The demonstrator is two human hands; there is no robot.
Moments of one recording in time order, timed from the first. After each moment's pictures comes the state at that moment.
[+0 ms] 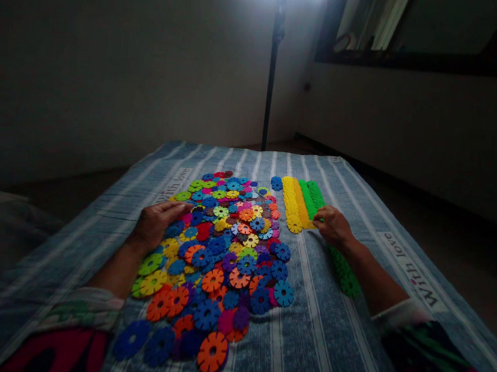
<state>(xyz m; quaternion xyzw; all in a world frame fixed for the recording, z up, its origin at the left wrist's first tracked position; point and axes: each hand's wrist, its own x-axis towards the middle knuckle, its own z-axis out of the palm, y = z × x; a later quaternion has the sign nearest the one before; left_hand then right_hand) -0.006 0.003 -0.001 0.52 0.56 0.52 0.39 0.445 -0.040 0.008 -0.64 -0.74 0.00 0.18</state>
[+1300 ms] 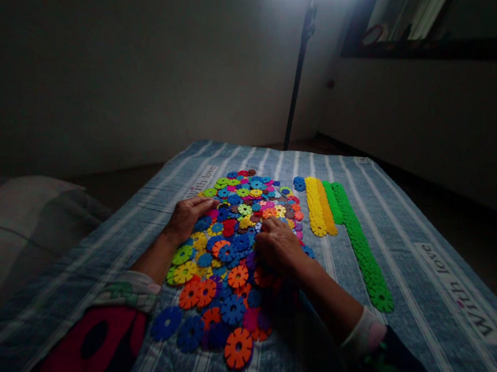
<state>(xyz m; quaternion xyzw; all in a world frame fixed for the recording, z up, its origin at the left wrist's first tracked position) -0.005 0.000 -0.008 0.50 0.54 0.53 0.42 0.266 -0.068 0.002 -0.41 -0.90 0.01 0.17</state>
